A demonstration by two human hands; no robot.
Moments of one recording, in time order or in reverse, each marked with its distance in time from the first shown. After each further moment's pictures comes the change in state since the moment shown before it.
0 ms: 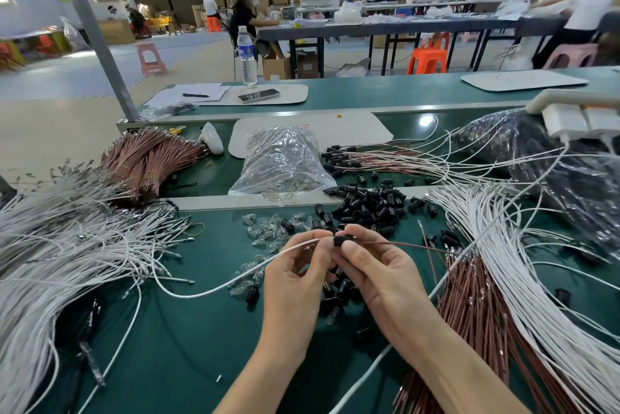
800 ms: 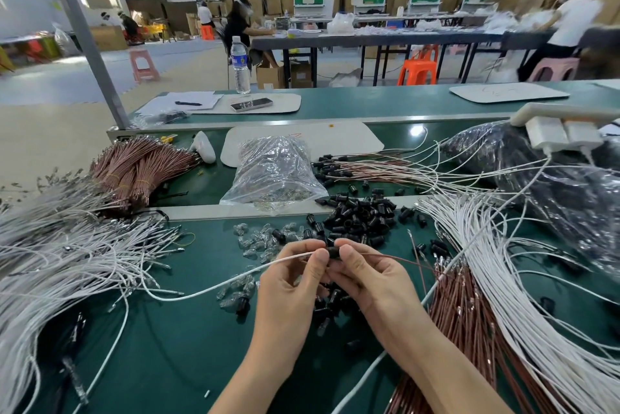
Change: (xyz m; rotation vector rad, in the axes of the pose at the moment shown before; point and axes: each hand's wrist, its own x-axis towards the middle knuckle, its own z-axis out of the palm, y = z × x) left_hand 0.002 -0.001 -0.003 0.018 -0.076 -0.015; right_hand 0.000 -0.006 -0.002 -0.103 0.027 0.053
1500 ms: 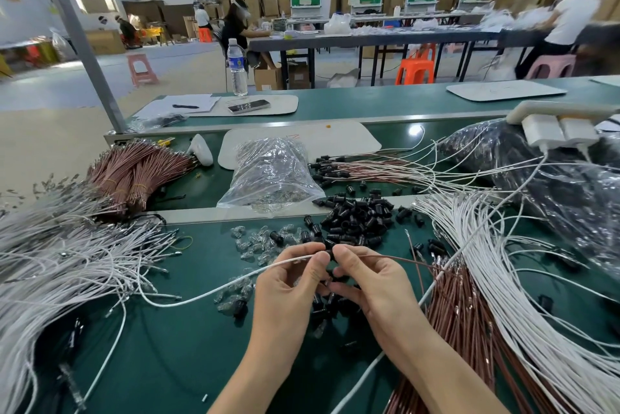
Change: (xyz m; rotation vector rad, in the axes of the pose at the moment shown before) left_hand 0.001 0.000 0.001 -0.024 0.007 -0.050; right_hand -0.003 -0.003 0.002 -0.170 0.067 -0.029
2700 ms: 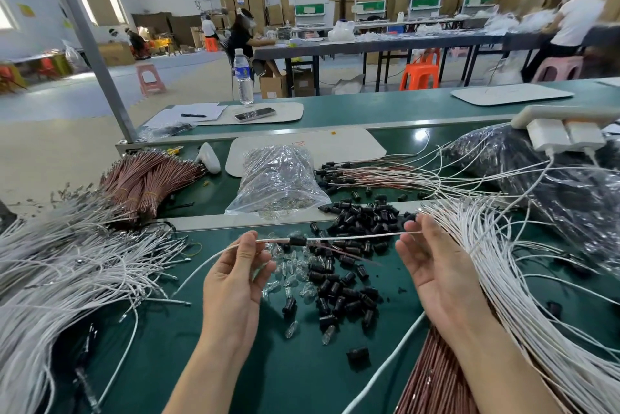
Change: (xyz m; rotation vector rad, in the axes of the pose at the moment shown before) left_hand 0.032 0.011 -0.051 -0.477 0.268 -0.178; right_hand 0.016 -0.037 -0.050 0.343 0.175 -0.140
